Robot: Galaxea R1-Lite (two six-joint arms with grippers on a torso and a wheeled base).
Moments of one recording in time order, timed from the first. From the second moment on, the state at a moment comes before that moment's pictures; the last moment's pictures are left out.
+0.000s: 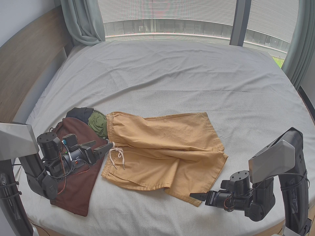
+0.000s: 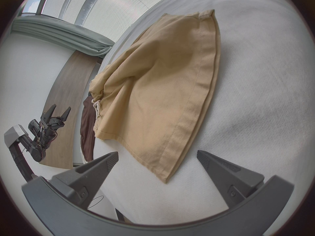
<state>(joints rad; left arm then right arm) -0.10 2.15 -0.41 -1.55 -0.47 -0.27 0.51 2.49 -0.28 -1.54 0.24 0.76</state>
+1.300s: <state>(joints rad) -0.10 2.16 -0.41 -1.55 -0.47 -0.27 0.45 2.49 -0.24 -1.54 0.20 0.75</state>
